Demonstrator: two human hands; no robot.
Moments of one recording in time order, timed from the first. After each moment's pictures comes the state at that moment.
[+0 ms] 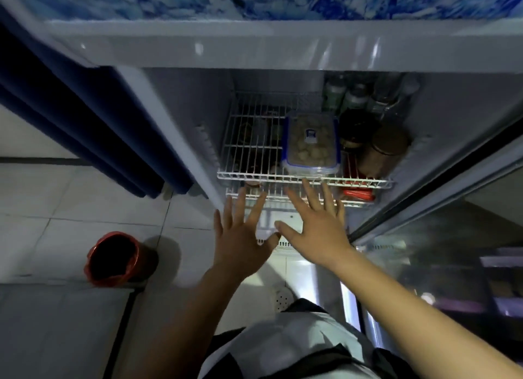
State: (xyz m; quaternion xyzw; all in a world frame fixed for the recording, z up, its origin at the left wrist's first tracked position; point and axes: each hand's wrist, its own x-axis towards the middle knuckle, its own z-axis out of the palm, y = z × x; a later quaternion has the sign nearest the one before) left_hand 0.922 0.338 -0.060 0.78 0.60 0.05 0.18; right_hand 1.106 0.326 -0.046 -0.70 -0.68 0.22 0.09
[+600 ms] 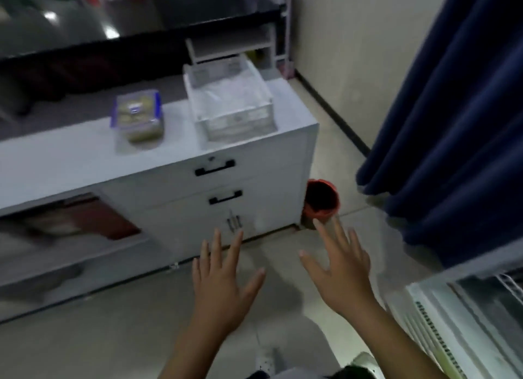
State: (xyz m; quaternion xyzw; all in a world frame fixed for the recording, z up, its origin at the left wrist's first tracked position) left_hand 0.595 -0.107 -0.017 0.22 0.95 0.21 0.11; right_hand 0.696 0.094 0.006 -0.31 -0.90 0.30 -0.02
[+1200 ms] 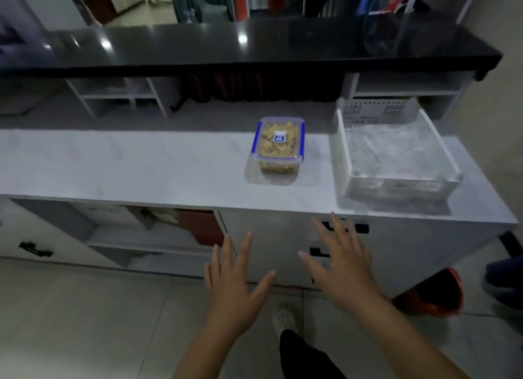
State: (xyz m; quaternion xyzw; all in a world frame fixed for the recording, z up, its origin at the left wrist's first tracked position) left_hand 0.366 -0.244 -0.017 0.02 0.96 0.27 0.07; right_hand 0.369 -0.024 0.010 -0.08 -0.95 0.28 -0.05
